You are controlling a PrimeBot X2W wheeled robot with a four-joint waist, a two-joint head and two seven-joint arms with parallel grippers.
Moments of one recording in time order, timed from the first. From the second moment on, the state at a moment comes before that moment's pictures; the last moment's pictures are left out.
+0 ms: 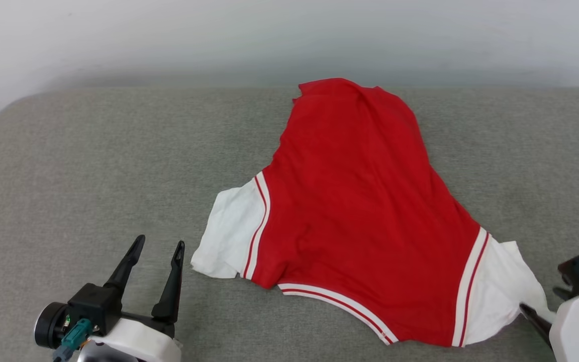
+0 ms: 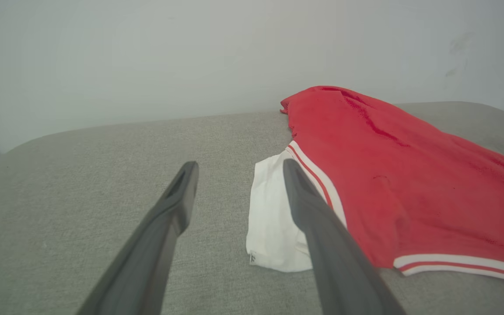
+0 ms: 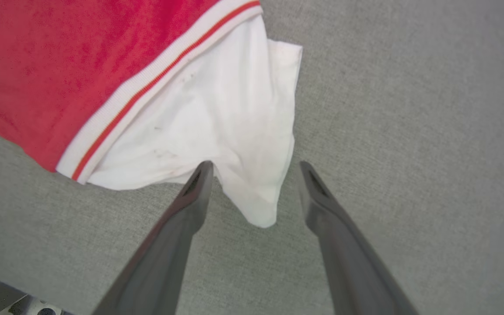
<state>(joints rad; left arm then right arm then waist) 0.00 0.28 -0.17 0.04 -0.29 -0.06 -0.22 -0.01 -0.68 0.25 0.01 0.42 0.13 0.60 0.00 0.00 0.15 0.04</state>
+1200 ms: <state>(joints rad) -0.10 0.49 -0.22 0.00 -0.44 -0.06 0.53 0.11 -0.20 -0.05 -0.20 0.34 0.13 0.12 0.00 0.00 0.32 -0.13</state>
